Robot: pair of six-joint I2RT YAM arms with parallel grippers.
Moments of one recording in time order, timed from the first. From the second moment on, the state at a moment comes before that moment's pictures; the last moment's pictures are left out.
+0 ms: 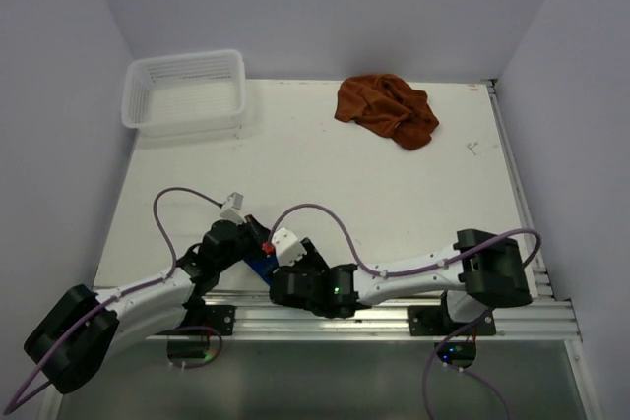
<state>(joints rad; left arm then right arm) -0.66 0.94 0.08 0.39 0.04 -1.04 1.58 1.69 1.04 -0.33 0.80 0.57</state>
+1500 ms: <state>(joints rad) -0.66 0.77 0.17 0.09 0.00 -0.94 1.36 1.61 0.81 0.02 0.40 0.75</state>
